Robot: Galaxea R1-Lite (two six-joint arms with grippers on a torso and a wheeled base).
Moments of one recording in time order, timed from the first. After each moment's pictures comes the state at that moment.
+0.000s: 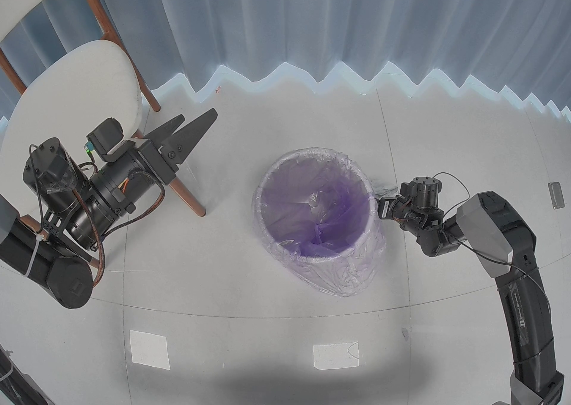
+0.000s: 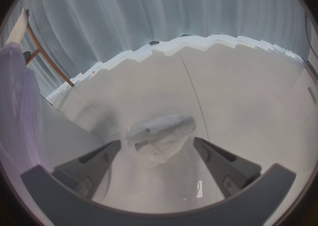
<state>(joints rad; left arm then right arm) -0.29 1.79 -0.65 -1.54 -0.41 -0.43 0.18 2.74 -1.75 -0.71 0.06 0.16</state>
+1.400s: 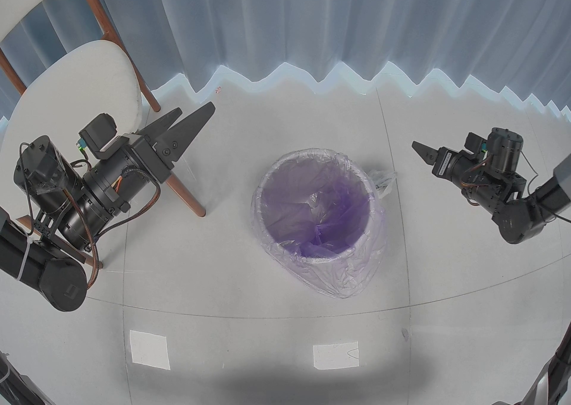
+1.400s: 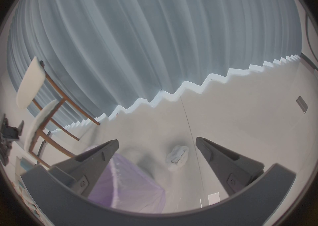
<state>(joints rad) -0.31 1.75 -0.64 -1.54 -0.41 -0.42 0.15 1.99 -0.99 -0.92 0.12 0.28</state>
